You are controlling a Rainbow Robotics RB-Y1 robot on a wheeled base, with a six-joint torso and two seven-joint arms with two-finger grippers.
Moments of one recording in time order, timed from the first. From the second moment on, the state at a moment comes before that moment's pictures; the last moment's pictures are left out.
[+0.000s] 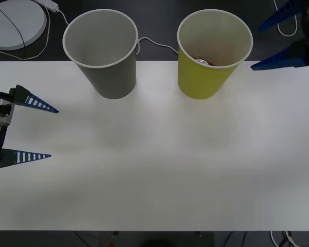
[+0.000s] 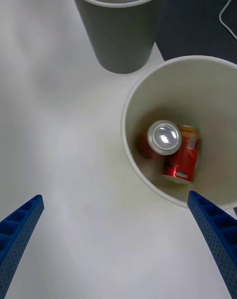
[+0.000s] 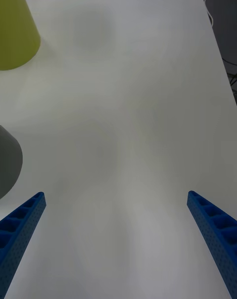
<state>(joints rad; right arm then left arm) -0.84 -1.11 0.08 -1.67 1.53 -1.57 -0.82 -0.14 1.09 0.10 -1.78 -1.36 -1.39 0.02</state>
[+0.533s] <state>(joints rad) -0.43 -1.09 -0.22 -1.82 1.43 -1.57 -0.54 -0.14 1.09 0.10 -1.78 -1.36 -1.39 0.02</state>
